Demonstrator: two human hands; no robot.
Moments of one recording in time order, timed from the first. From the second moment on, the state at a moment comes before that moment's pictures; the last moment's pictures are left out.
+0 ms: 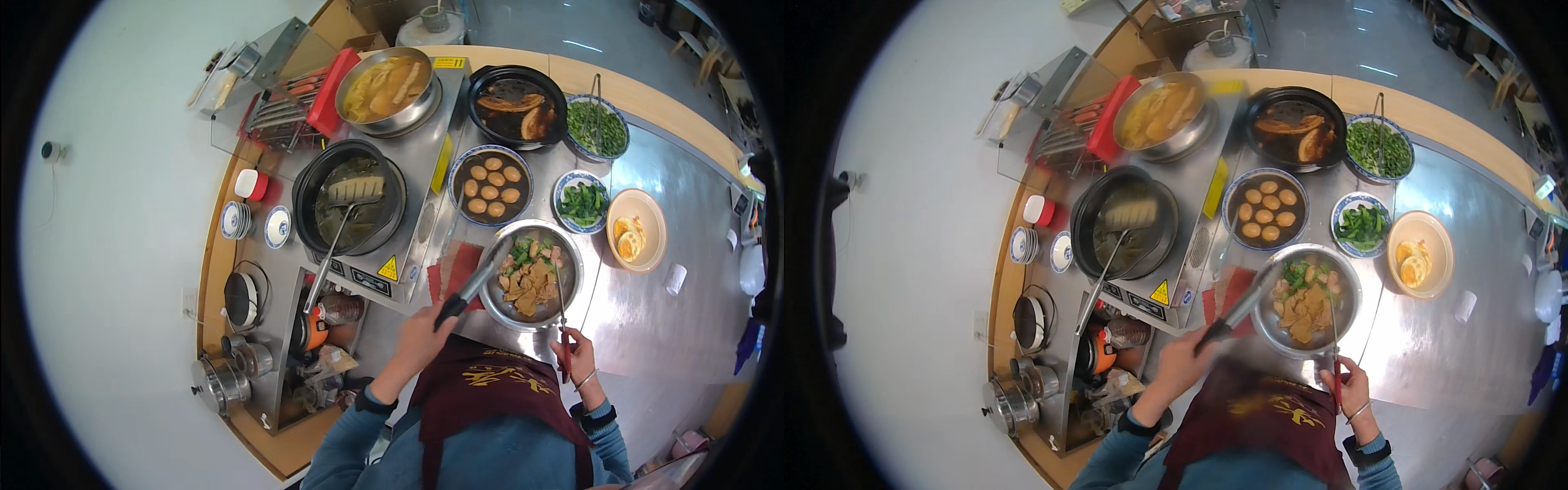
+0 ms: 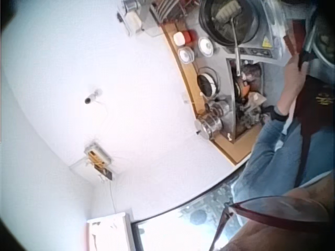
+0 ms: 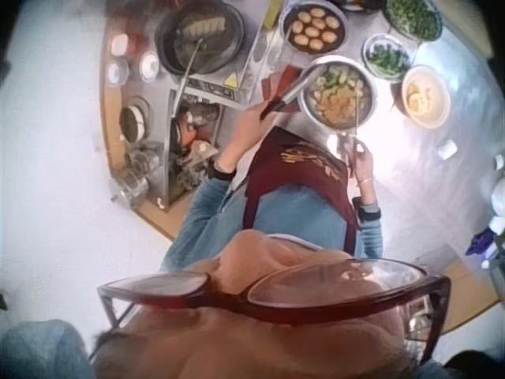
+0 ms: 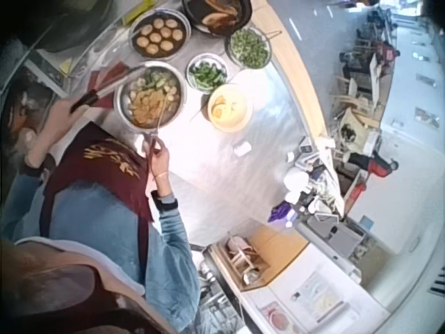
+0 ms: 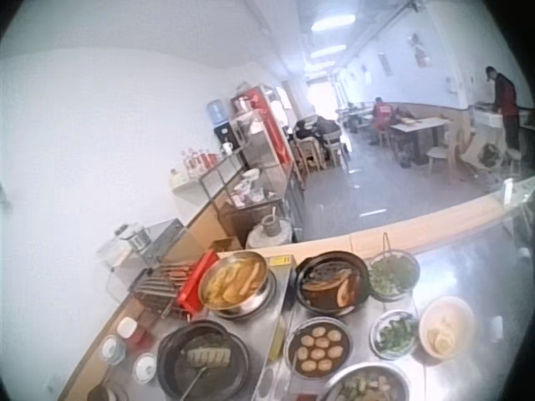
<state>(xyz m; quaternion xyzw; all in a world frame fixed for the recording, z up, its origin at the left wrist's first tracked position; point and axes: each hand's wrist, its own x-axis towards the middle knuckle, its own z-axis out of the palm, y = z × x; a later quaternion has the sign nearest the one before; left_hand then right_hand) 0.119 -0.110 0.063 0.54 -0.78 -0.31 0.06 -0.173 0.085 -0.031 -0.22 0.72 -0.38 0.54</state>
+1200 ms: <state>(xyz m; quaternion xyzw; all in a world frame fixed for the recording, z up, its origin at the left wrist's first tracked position) -0.019 -0.208 0.047 0.29 -0.85 -0.45 0.02 -0.119 0.106 0.007 0.09 0.66 -0.58 0.47</state>
